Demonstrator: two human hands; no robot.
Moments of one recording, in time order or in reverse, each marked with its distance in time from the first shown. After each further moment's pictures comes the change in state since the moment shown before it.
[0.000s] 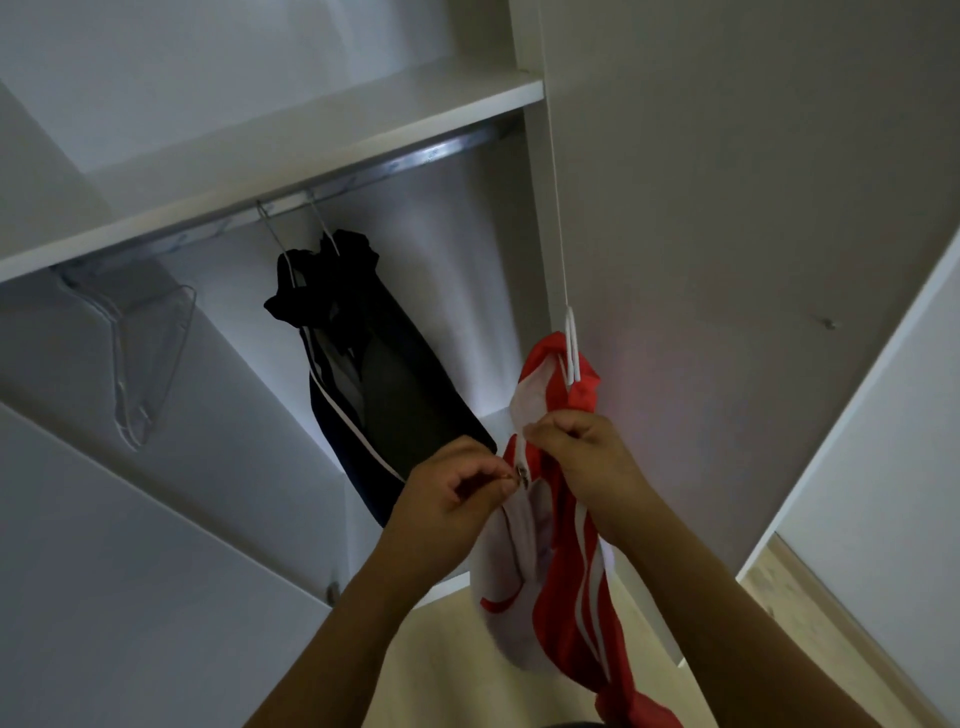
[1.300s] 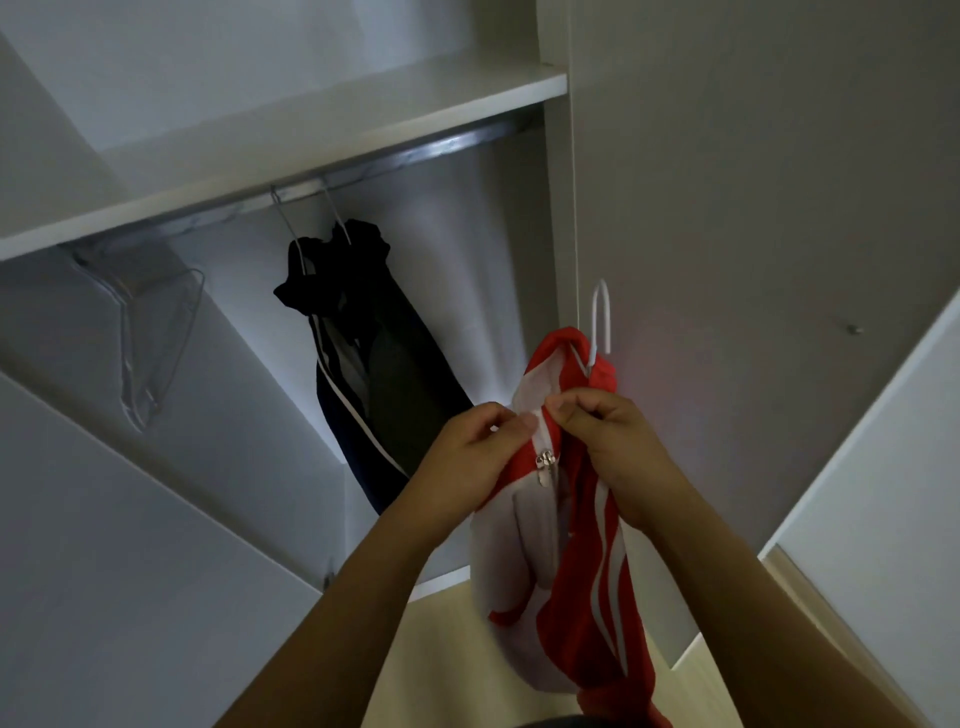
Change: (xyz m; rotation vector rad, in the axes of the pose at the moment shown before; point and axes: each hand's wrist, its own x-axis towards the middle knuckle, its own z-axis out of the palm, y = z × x) left_hand 0.030 0.020 0.000 -0.266 -0.057 -0.385; right_hand 0.003 -0.009 -0.009 0.153 -0.079 -0.097
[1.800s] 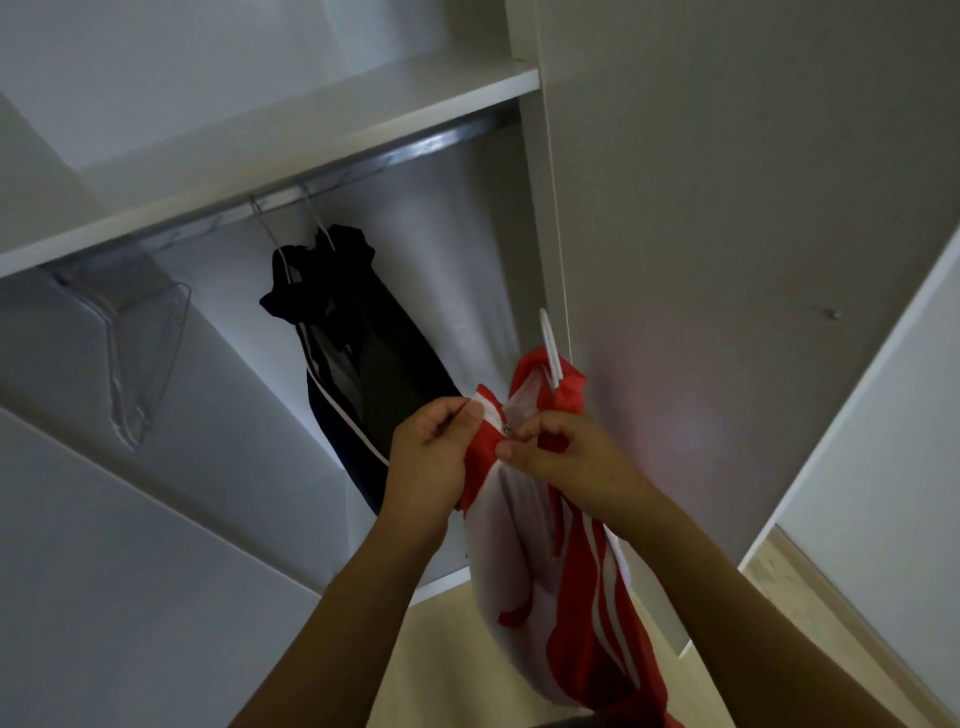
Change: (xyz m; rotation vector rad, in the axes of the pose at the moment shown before) left_hand -0.003 0.000 0.001 -0.239 0.351 -0.020; right_hand -0.001 0.016 0.002 -0.279 -0.125 -0.075
